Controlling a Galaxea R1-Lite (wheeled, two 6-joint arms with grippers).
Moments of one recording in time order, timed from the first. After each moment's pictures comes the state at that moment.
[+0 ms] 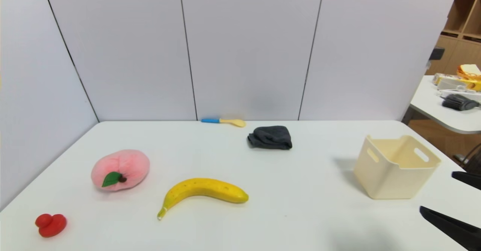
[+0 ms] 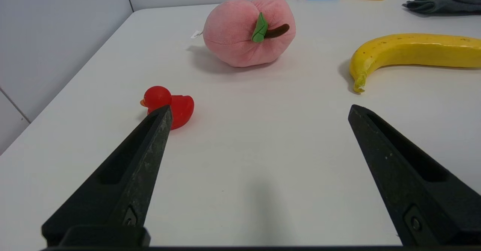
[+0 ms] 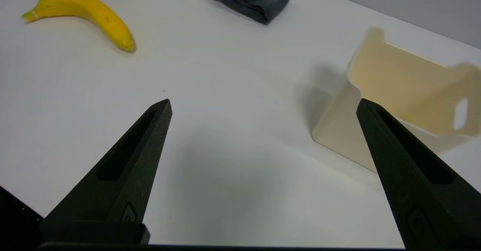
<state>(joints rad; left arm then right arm) -0.01 0.00 0.00 0.00 -0.02 0.03 0.22 0.87 -0.49 -0.03 0.25 -0.18</state>
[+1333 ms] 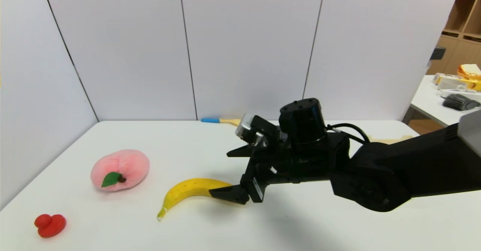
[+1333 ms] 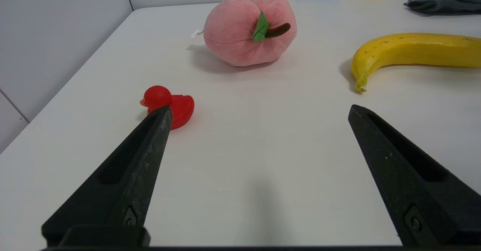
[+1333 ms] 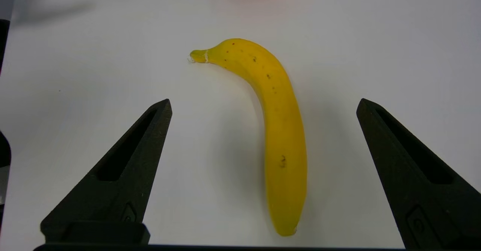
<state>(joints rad) -0.01 0.00 0.00 0.00 -0.02 0.03 0.74 1.97 -1.07 -0.46 0.51 -0.22</state>
